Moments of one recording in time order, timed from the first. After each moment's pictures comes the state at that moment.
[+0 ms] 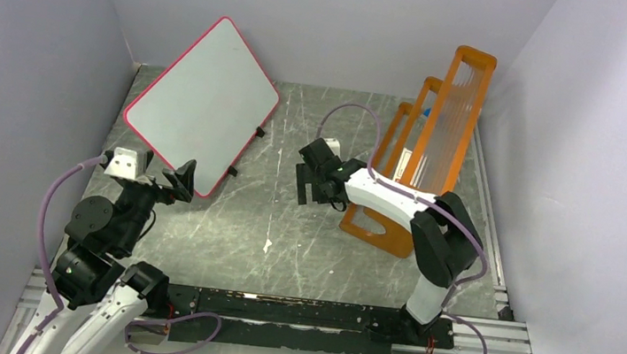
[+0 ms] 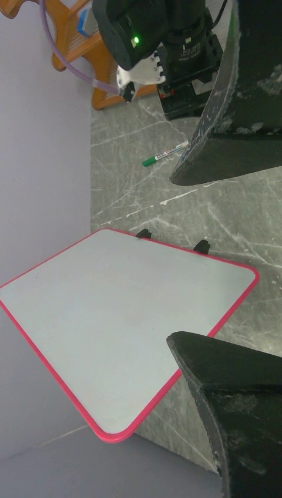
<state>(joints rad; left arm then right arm) -0.44 0.26 0.64 -0.29 -0.30 -0.10 0.77 1.75 1.21 -0.55 0.30 0.47</state>
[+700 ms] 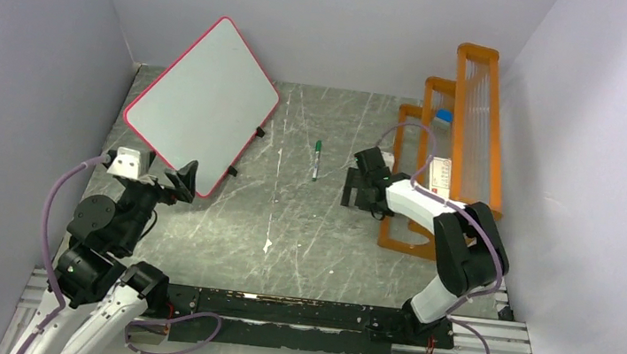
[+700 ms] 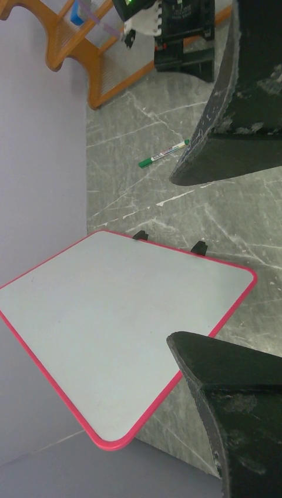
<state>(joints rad) -0.44 0.26 0.63 -0.29 -0.28 -0.10 0.48 1.66 0.92 -0.37 0.25 0.49</state>
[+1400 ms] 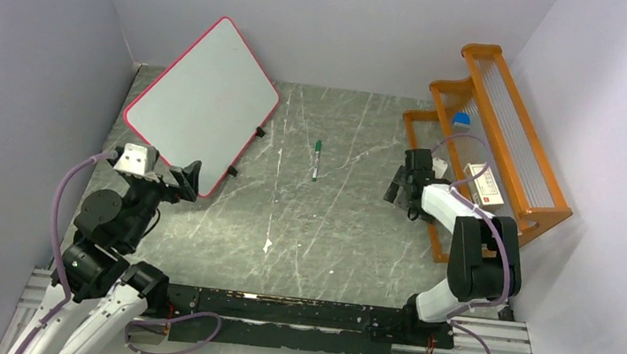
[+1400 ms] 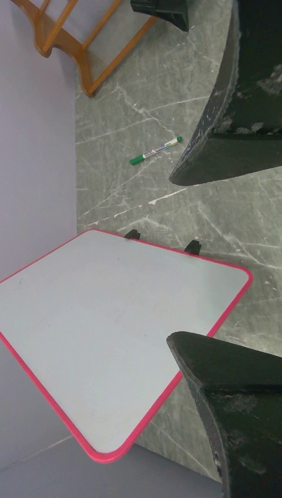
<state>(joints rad) -0.44 0.30 0.63 -0.29 -0.28 -0.10 0.13 1.57 0.83 -0.36 0.33 0.47</state>
